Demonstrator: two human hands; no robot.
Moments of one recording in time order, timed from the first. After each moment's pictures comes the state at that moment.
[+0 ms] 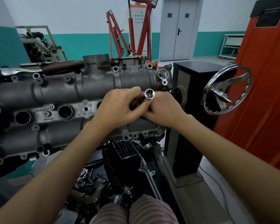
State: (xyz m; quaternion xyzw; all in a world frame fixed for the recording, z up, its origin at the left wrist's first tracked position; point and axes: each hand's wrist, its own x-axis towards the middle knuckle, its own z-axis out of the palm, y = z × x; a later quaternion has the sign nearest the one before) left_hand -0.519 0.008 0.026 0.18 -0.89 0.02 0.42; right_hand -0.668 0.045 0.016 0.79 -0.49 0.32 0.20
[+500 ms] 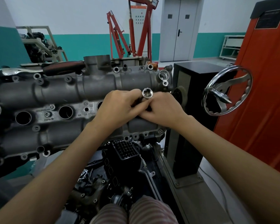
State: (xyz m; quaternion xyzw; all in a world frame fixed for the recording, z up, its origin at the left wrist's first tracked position) left_hand -0.521 0.006 0.024 0.19 -0.87 0.06 0.45; right_hand -0.669 0.044 0.016 0.78 -0.51 0.32 0.18
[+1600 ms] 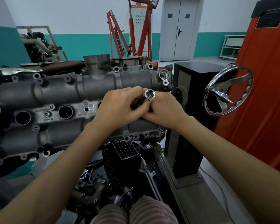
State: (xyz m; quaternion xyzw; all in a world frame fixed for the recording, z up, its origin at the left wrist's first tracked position) left_hand -0.521 0.009 0.025 0.18 -0.87 0.07 0.45; right_hand -0.670 0.045 0.016 0.78 -0.51 0.30 0.21
